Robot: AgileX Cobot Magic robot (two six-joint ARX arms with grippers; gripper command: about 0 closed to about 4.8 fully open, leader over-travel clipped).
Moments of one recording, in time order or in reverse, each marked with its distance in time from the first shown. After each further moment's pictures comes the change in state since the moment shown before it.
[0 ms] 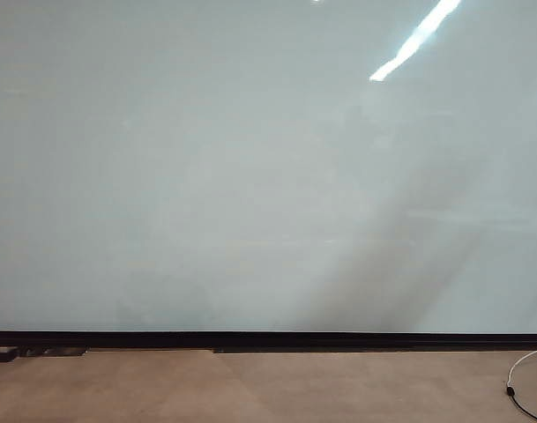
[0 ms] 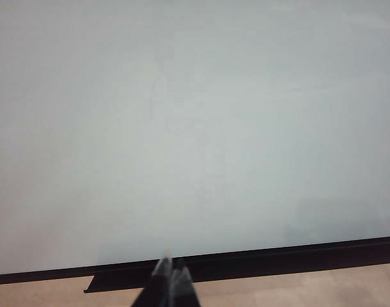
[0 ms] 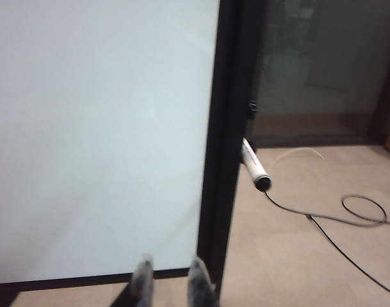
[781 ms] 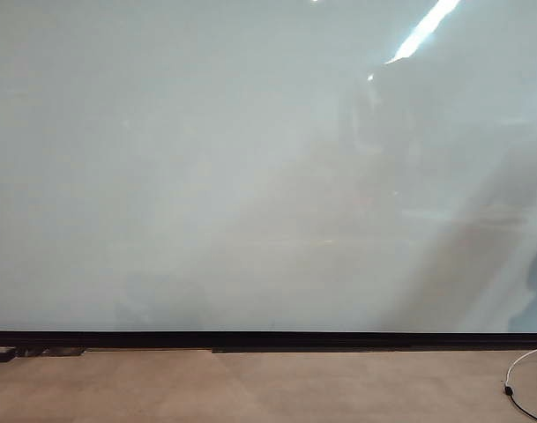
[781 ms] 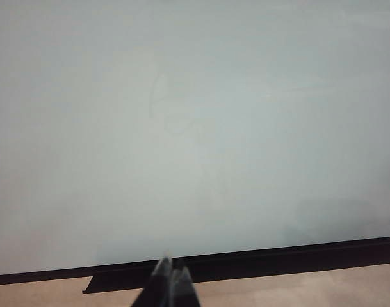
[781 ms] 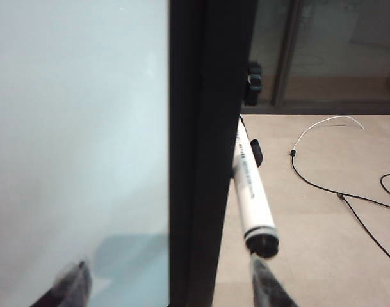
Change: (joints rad) left arm 0.000 0.000 0.000 0.000 0.000 0.000; right arm -0.241 1.260 0.340 0.790 -0.348 -0.042
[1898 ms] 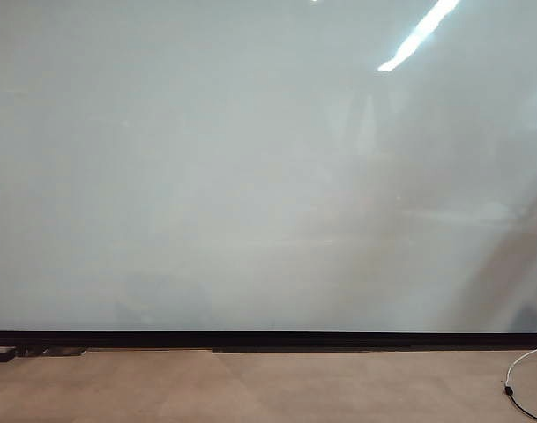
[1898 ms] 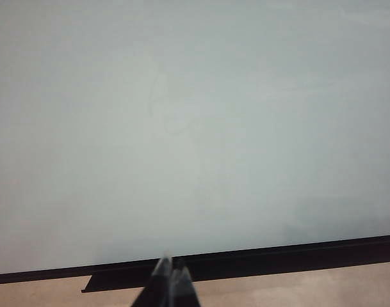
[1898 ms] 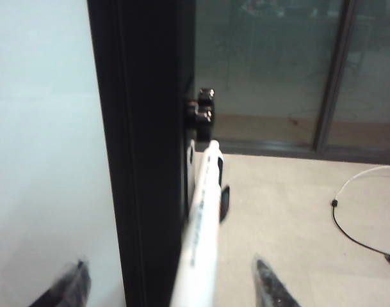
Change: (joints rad) left arm 0.000 0.000 0.000 -0.003 0.000 0.000; right arm -0.156 0.357 0.200 0.295 -0.324 0.048
